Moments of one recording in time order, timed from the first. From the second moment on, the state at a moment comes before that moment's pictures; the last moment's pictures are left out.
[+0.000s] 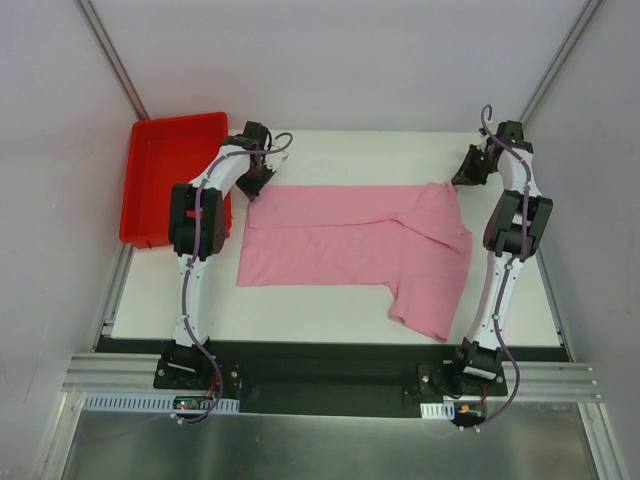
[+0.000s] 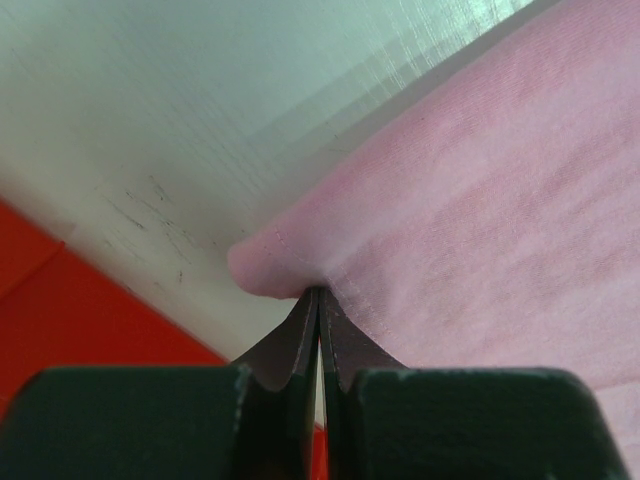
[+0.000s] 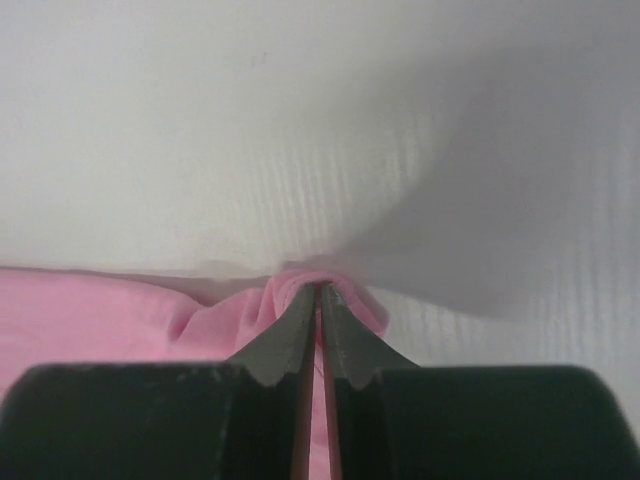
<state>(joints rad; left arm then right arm) -0.21 2.37 2.04 -0.91 0.00 0.43 -0.23 2.55 2.31 -0.84 -0.45 0.12</state>
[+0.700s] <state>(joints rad) -0.21 2.36 2.02 -0.91 -0.01 0.43 -0.25 2.53 2.31 -0.86 -0.19 0.13</state>
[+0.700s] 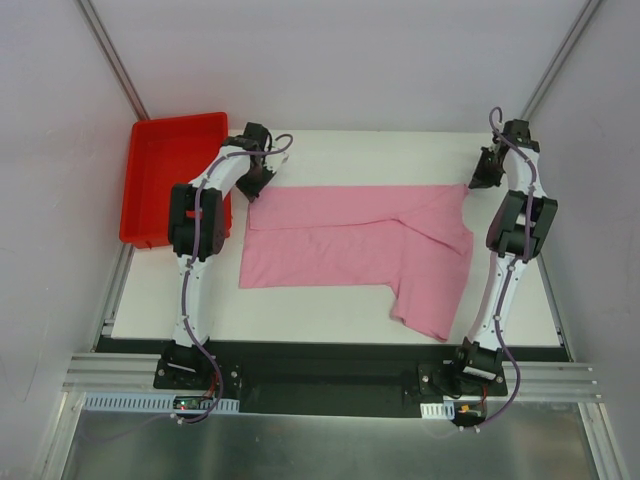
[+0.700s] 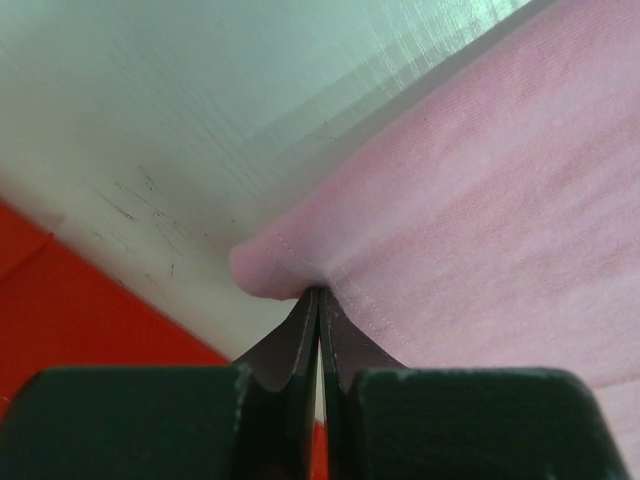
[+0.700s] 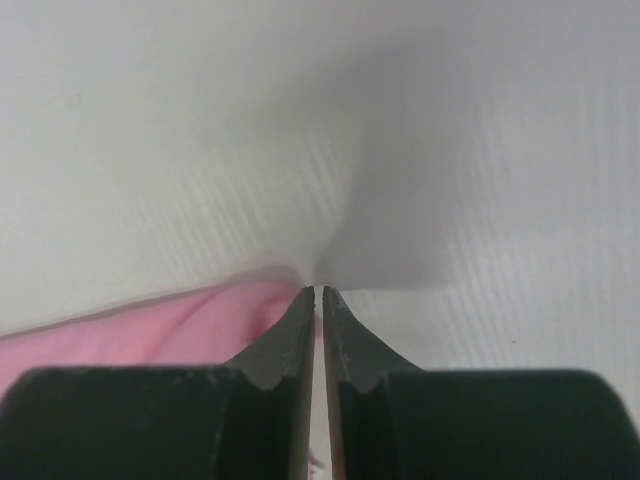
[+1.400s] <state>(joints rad) -0.26 2.10 2.04 -0.94 0.11 0.38 -0.29 2.15 2.05 -1.03 -0.61 -0.24</state>
